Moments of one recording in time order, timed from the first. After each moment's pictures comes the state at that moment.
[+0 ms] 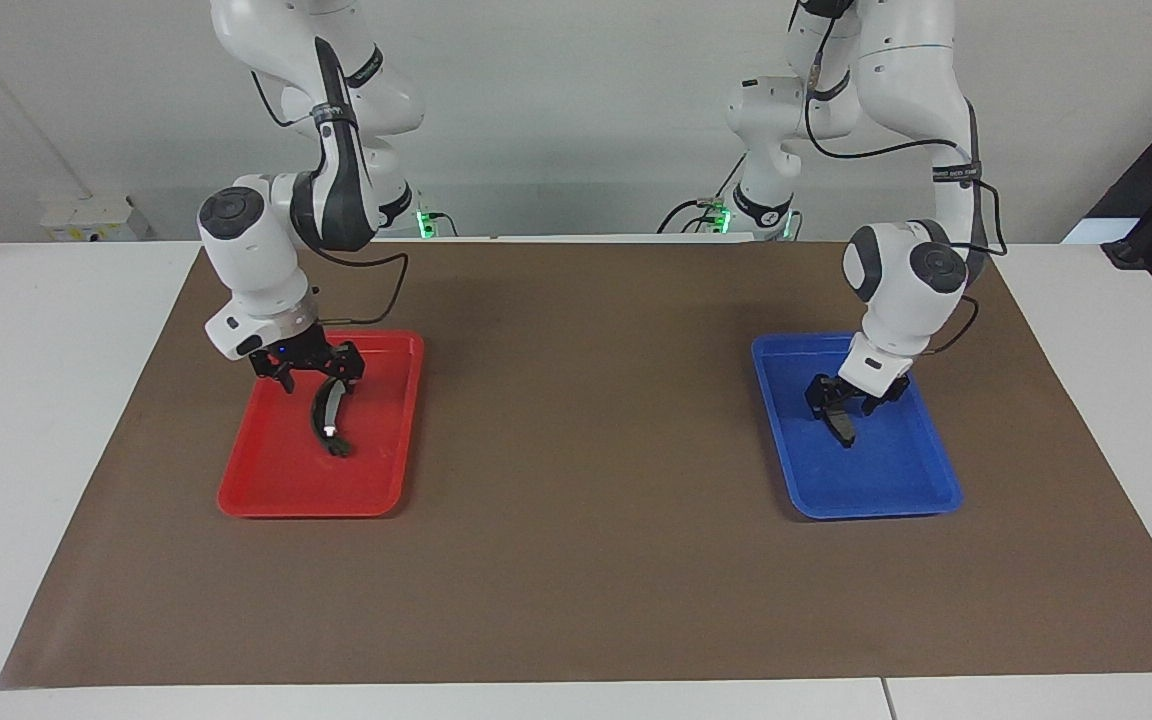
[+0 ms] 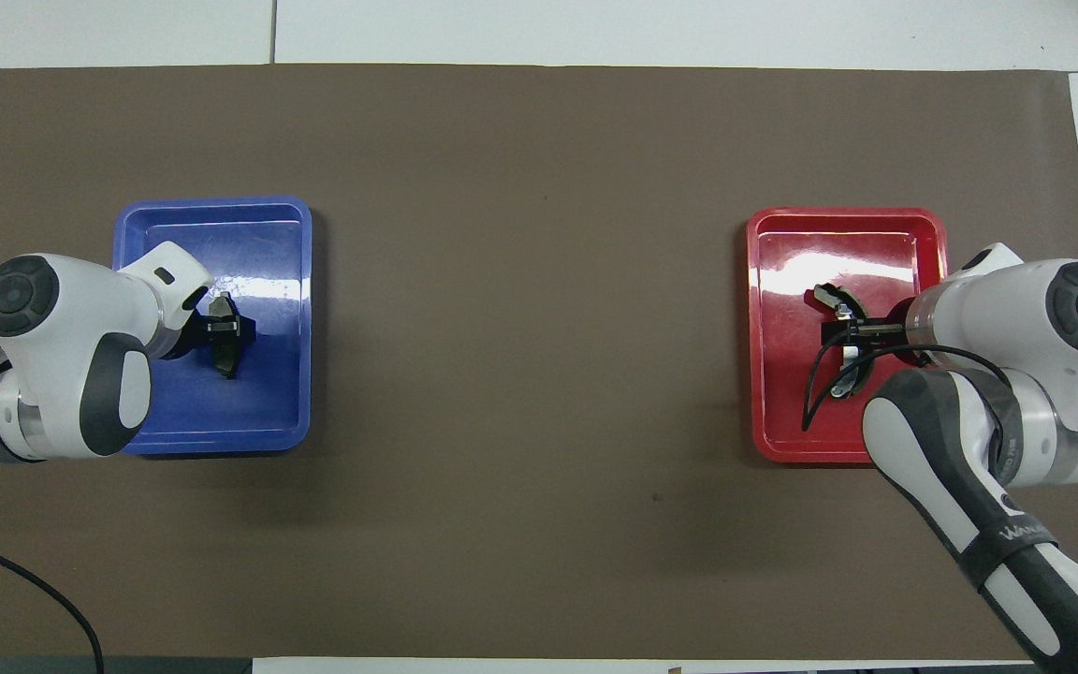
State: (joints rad) left arm -0.14 0.17 0.06 -2.25 -0.01 2.45 -0.04; right arm 0.06 0.03 -0.06 -2.31 -0.02 2.40 0.07
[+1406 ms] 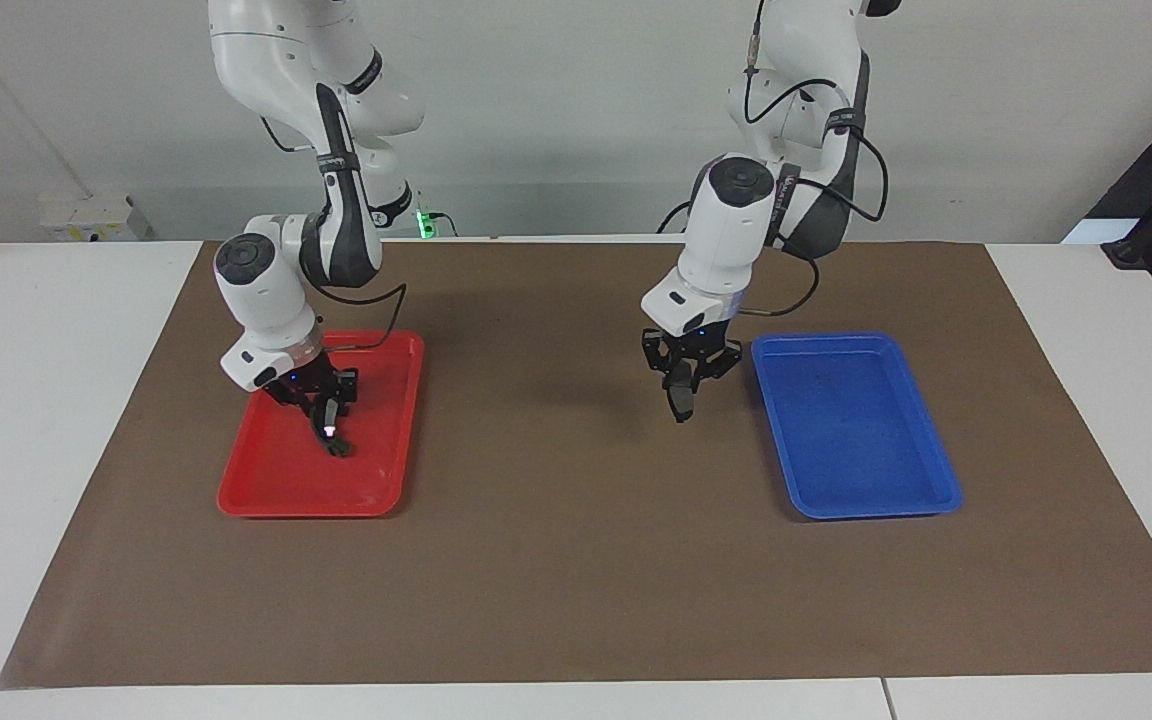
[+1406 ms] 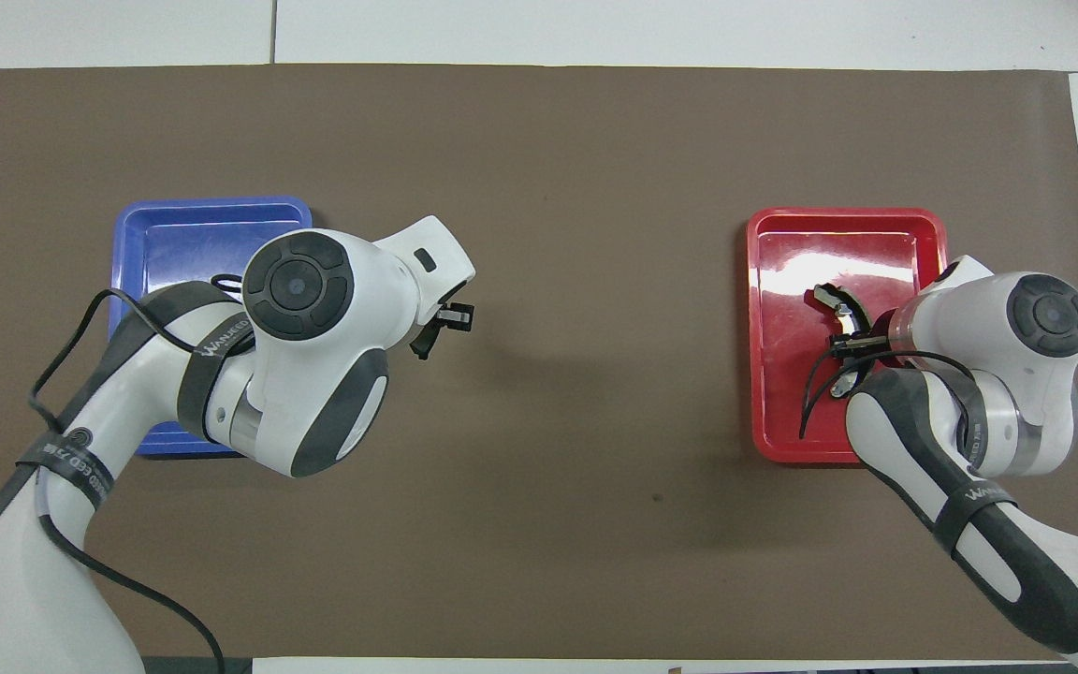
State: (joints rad) left arm -0.62 0.18 0.05 -1.95 -0.01 2.28 -0.30; right arm 0.03 0.12 -0.06 -2.32 -0.02 2.48 -0.05
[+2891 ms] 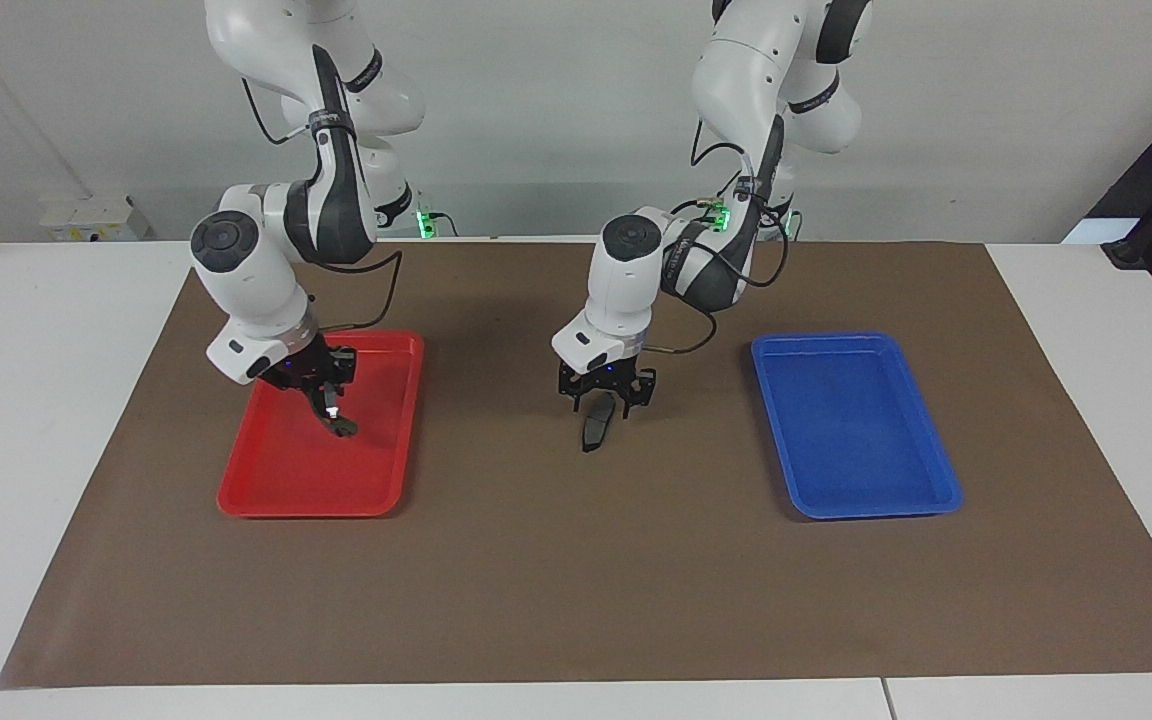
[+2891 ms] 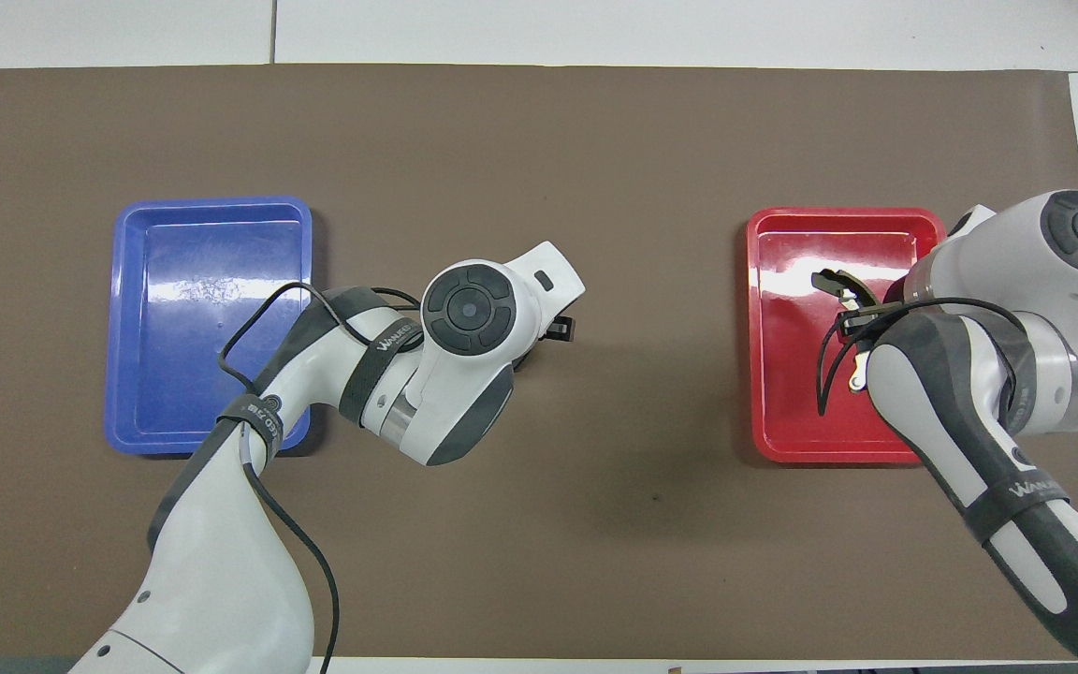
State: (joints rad) left arm -0.76 0.38 0.07 -1.83 -0.03 2.35 -0.44; right arm 0.04 0.09 -0.02 -2.12 -0.02 2.13 -0.07
